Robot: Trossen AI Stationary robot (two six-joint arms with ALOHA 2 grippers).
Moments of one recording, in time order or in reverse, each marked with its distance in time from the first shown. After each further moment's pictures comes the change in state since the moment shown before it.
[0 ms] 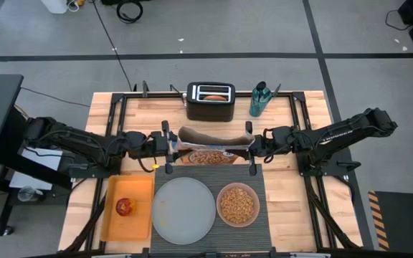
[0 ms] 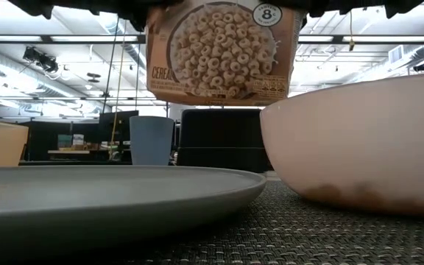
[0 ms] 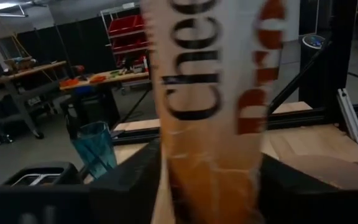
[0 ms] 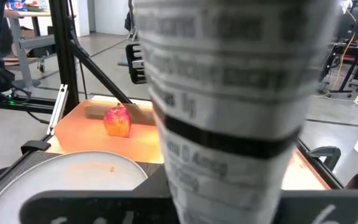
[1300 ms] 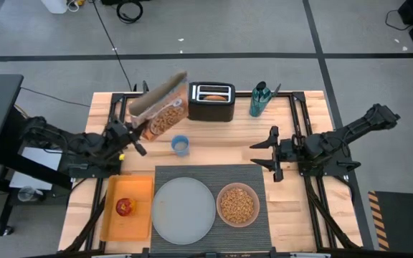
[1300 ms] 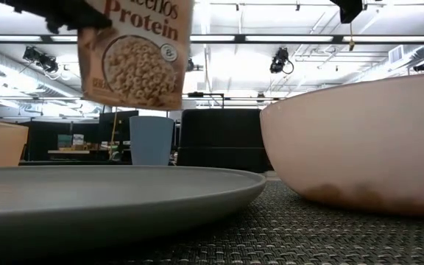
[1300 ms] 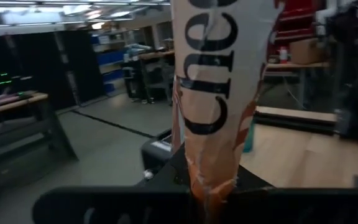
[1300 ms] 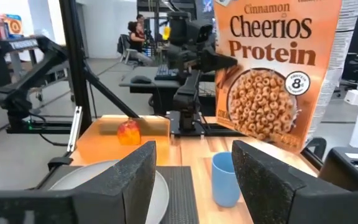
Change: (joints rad) left arm -0.223 -0.605 -0.170 -0.374 -0.824 -0.006; right arm 0.260 -0.362 -0.154 -0.132 0.322 0.084
